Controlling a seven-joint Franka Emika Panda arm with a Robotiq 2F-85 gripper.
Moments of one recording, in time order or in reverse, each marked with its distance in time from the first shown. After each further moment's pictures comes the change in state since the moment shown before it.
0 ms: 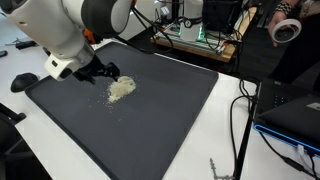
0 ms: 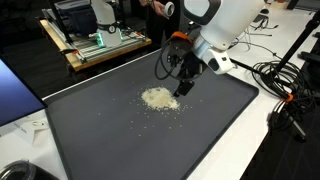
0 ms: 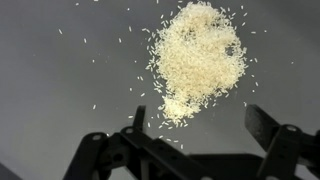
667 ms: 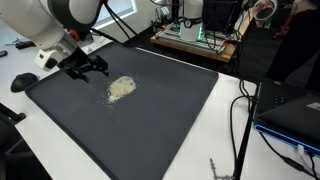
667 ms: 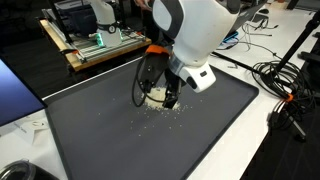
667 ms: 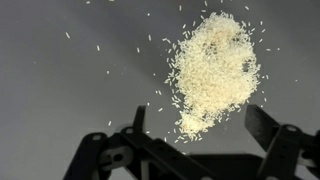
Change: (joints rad) arm -0.145 0.037 0.014 0.054 0.147 -0.003 -0.240
